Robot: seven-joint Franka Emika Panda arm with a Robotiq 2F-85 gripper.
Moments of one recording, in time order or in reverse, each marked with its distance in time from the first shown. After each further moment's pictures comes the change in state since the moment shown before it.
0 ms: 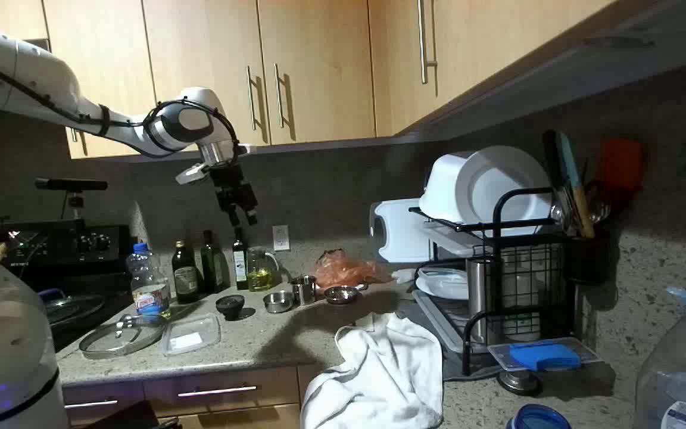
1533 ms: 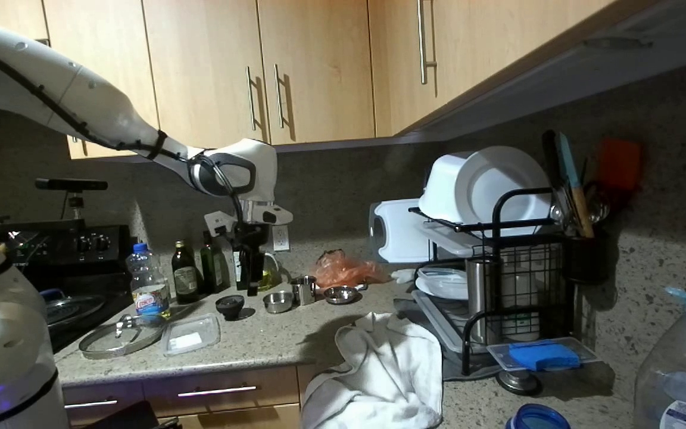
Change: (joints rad) arm -0.047 0.135 -0.214 -0.185 0.177 -0.001 0.020
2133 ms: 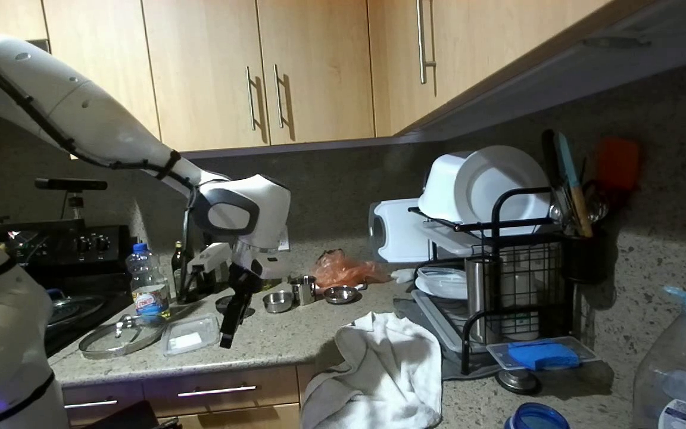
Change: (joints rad) arm -0.134 0.009 -0.073 -0.177 0.059 0.002 0.163
